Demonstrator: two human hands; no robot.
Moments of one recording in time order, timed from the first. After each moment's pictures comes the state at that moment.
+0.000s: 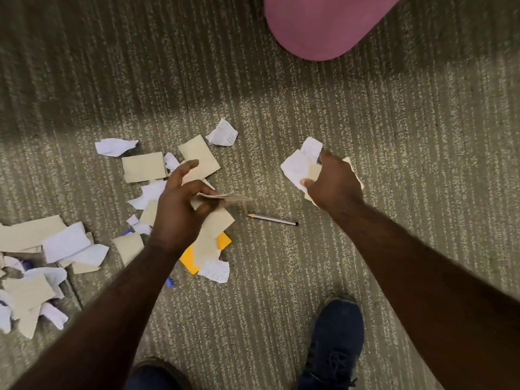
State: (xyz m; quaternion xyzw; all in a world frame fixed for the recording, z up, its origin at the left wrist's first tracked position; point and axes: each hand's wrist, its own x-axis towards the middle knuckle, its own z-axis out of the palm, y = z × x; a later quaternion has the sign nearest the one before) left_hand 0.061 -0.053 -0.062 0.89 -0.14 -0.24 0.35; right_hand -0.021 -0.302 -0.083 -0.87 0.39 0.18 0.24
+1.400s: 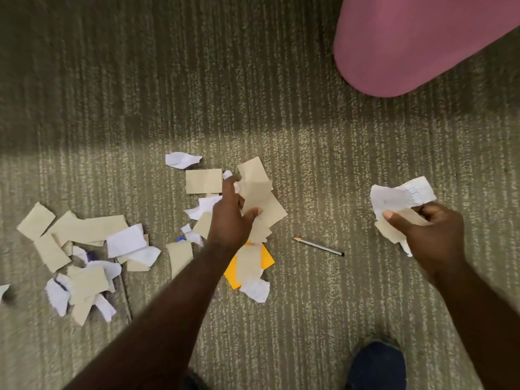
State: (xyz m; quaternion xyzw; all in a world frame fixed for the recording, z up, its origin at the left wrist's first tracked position) left_hand 0.076 -0.046 -0.086 0.89 -0.02 -0.25 0.37; right_hand -0.064 -0.331 -0.078 -0.74 0.49 0.00 0.47
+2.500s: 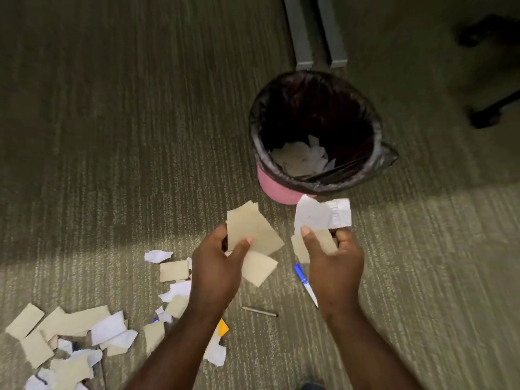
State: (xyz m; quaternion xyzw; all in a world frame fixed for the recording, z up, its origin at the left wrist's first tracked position) left_hand 0.119 -0.159 0.162 0.82 0.01 -0.22 0.53; right_hand 0.046 -0.300 0.168 -0.65 0.48 -0.21 0.54
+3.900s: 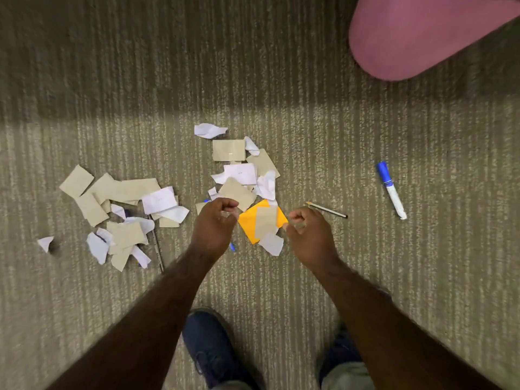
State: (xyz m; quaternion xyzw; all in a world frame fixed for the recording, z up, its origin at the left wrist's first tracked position) left_hand 0.027 0.039 -0.010 0.86 0.09 -0.31 0.40; right_hand -0.056 -0.132 -0.032 -0.81 0.33 0.18 0.44
